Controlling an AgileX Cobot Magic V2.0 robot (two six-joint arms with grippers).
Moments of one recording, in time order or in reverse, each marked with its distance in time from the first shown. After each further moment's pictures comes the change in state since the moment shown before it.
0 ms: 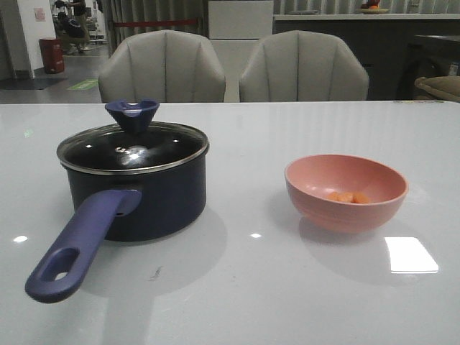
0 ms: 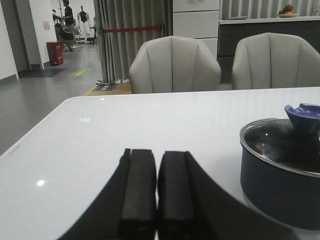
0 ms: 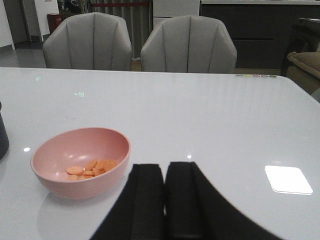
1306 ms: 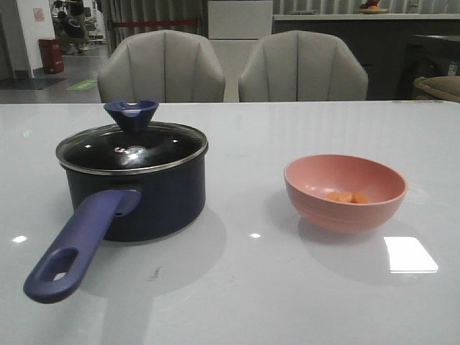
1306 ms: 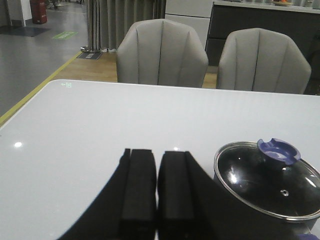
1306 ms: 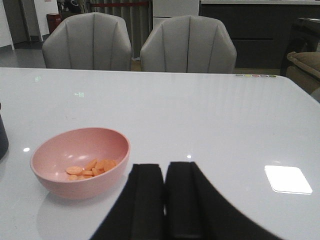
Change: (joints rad) left arm 0.000 0.243 -0.363 -0.107 0.244 -0.014; right arm 0.000 0.000 0.000 0.000 0.000 0.000
